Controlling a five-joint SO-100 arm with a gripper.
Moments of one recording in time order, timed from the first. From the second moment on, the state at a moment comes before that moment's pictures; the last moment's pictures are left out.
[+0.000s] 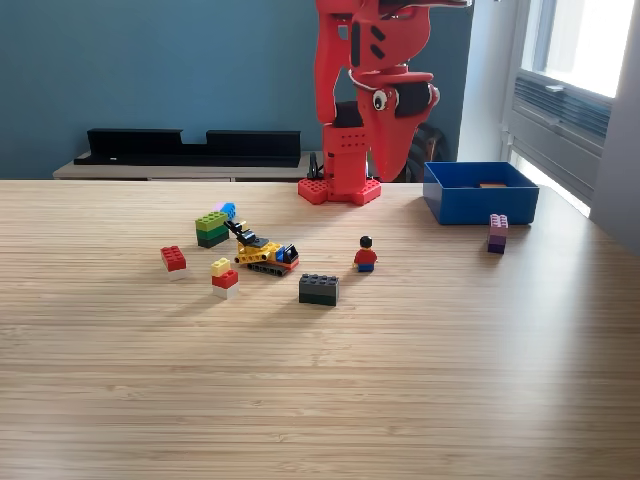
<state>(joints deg) -14.2 103.6 97.6 83.8 -11.3</state>
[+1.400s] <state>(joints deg) -1.8 103.6 109.2 62.8 -2.5</state>
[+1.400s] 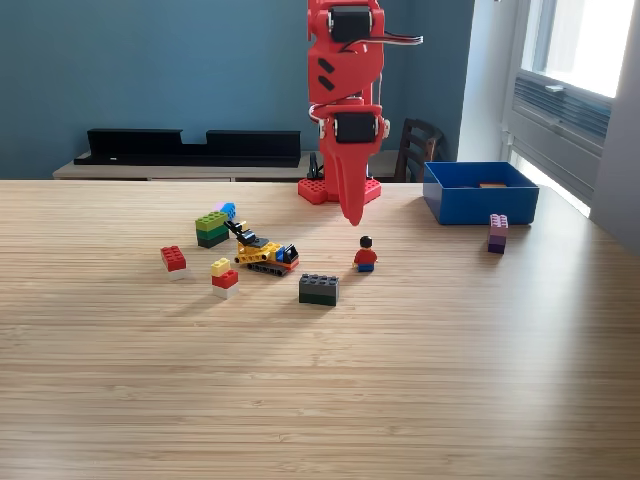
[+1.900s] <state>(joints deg) -5.4 103.6 111.8 62.0 -4.0</state>
